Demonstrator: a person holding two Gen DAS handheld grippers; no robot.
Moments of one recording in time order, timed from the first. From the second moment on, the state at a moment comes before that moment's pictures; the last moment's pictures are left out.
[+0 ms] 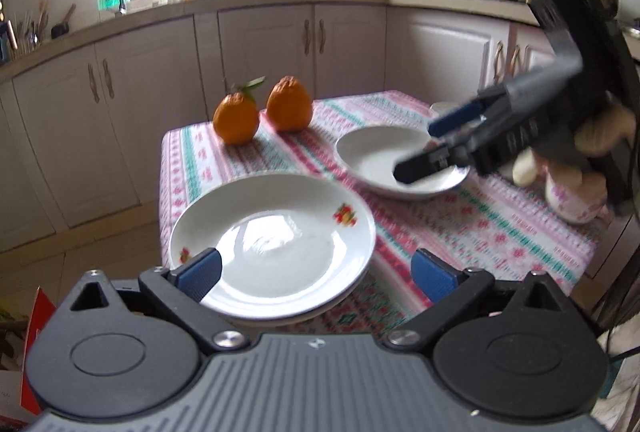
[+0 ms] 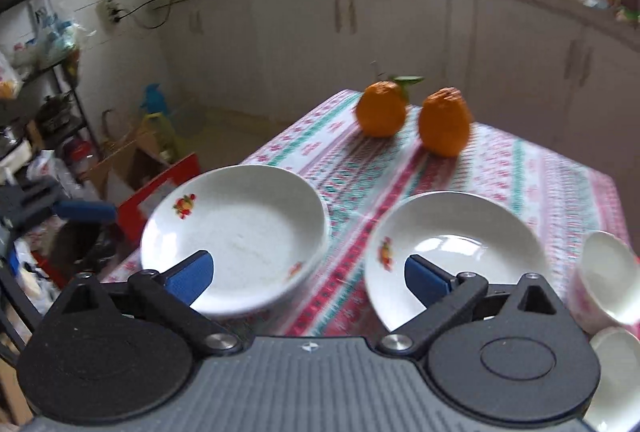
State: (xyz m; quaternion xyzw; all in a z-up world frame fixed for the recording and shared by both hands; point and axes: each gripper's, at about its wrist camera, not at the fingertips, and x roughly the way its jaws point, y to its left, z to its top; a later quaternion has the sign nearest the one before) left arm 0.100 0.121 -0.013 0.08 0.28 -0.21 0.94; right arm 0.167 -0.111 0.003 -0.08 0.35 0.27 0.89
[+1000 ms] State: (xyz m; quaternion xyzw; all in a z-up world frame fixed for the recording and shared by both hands) left arm 0.163 0.036 0.010 0.11 0.26 -0.21 0.93; right arm 0.135 -0.175 -0.085 -0.09 0.38 0.13 0.91
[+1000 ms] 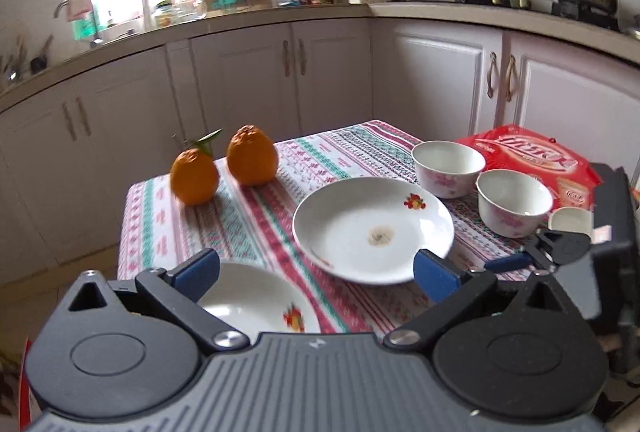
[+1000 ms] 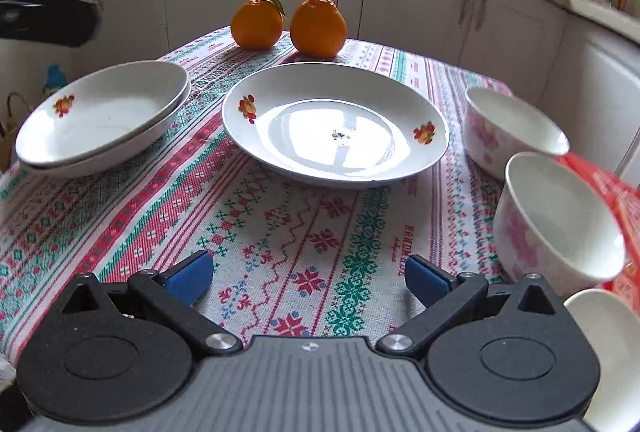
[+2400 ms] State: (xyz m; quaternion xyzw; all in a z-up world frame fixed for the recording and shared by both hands) left arm 0.382 -0.049 -0.074 0.14 0.50 -0.37 0.77; right arm 0.179 -0.175 -0.088 -0.07 0.39 0.14 0.91
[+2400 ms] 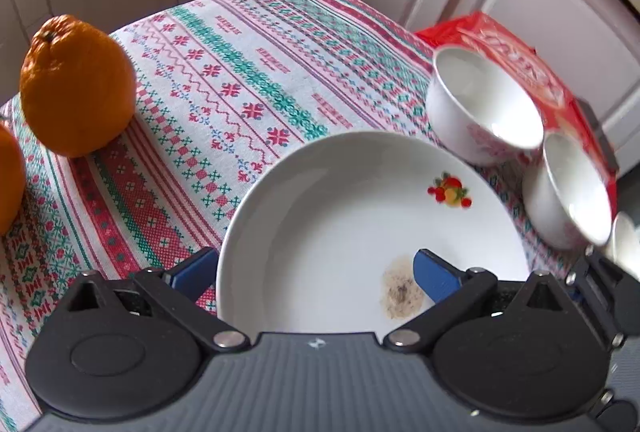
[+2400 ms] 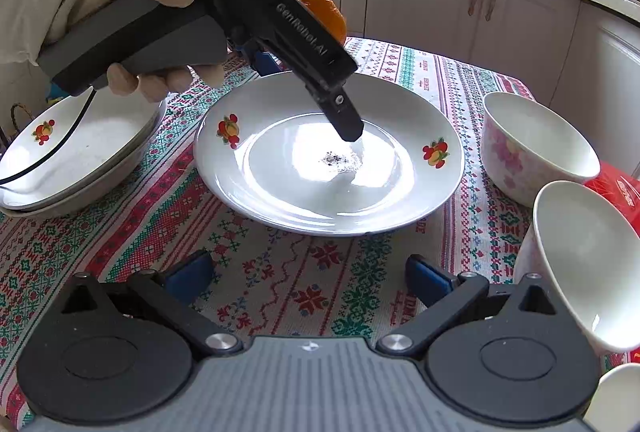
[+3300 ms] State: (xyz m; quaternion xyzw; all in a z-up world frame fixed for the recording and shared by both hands) left arm 0.396 -0.068 -0.073 0.17 0.52 -0.40 0.73; right arm 0.198 -0.177 -0.083 -0.07 0.38 0.14 0.91
